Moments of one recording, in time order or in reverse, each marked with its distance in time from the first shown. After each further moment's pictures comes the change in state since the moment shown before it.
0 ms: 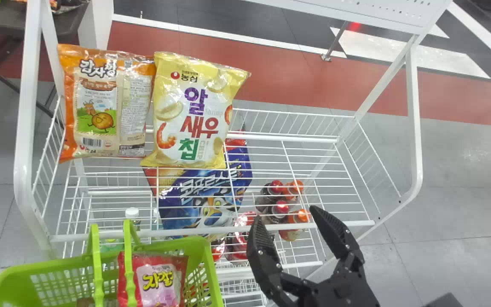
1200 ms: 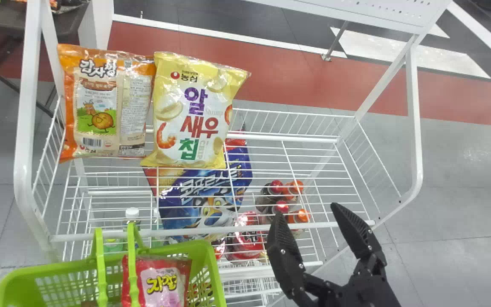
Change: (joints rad) left arm 0.008 -0.001 -0.010 -0.002 -0.001 0.000 0.005; right arm 0.024 -0.023 -0.034 0.013 -0.052 -0.116 -0.002
